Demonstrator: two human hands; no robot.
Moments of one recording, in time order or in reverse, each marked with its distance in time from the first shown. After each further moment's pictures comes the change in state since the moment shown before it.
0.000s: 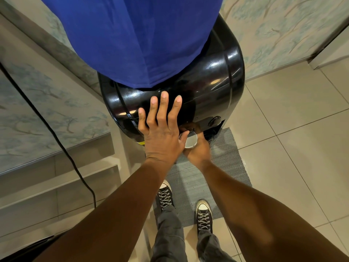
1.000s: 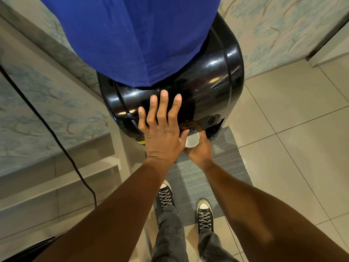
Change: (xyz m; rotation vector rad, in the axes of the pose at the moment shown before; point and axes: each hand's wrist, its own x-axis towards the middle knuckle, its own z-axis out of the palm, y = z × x) left_hand 0.000 0.001 0.003 -0.003 0.016 -0.003; right_hand 0.001 0.010 -0.002 -0.098 0.043 0.088
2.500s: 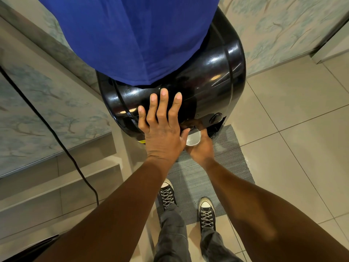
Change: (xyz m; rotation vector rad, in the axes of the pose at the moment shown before) left_hand 0.000 0.000 0.001 0.014 -0.003 0.002; right_hand 0.001 -0.002 -0.002 -0.020 -0.001 0.017
